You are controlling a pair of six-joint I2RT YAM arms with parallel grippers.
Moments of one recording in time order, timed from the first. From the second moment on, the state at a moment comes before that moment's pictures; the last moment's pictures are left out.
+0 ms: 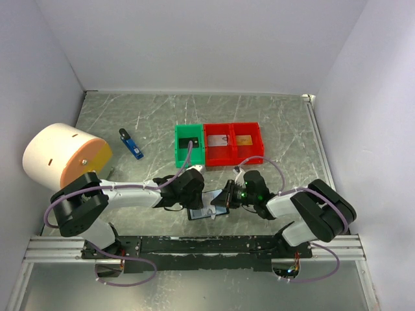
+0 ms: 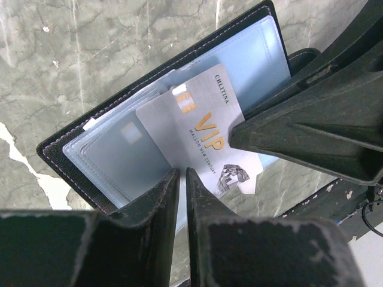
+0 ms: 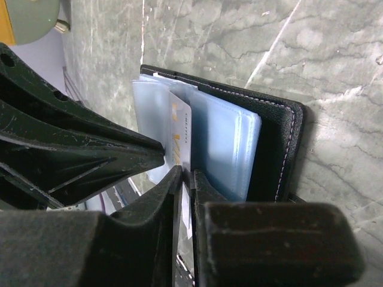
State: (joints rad) left arm -1.05 1.55 0.74 -0.12 -0.05 -0.78; right arm 0.60 1.45 0.19 0.67 -0.51 0.90
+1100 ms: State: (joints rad) left arm -1.06 1.55 0.75 -0.13 -0.06 -0.78; right arm 0.58 1.52 0.20 0.75 -0.57 0.92
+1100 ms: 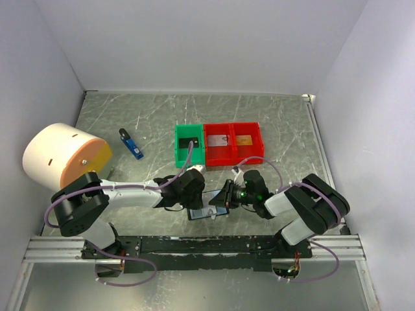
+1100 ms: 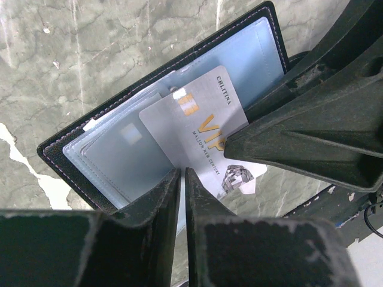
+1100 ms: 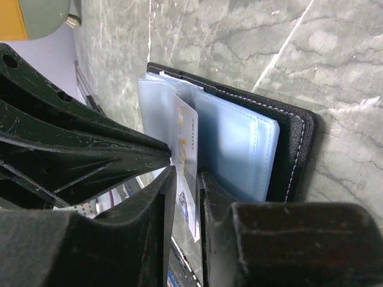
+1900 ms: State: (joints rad) left arm -1.06 1.51 0.74 -0.16 -0.07 -0.79; right arm 0.58 1.37 0.21 0.56 -0.51 0.85
